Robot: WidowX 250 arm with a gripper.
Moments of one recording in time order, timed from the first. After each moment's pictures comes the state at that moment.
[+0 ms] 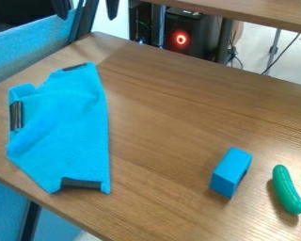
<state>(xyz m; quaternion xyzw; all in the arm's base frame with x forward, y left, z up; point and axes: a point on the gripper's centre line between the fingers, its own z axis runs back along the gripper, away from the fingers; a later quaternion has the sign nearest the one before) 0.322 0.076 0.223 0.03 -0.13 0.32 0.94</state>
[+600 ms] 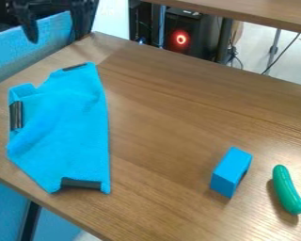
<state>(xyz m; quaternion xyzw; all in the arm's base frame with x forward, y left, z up) 0.307 0.126 0.188 0.03 -0.12 0.37 0.92</state>
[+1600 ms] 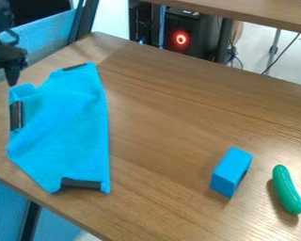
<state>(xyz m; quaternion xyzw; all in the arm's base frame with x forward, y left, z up) 0.242 0.199 0.128 0.20 -0.28 0.42 0.84</state>
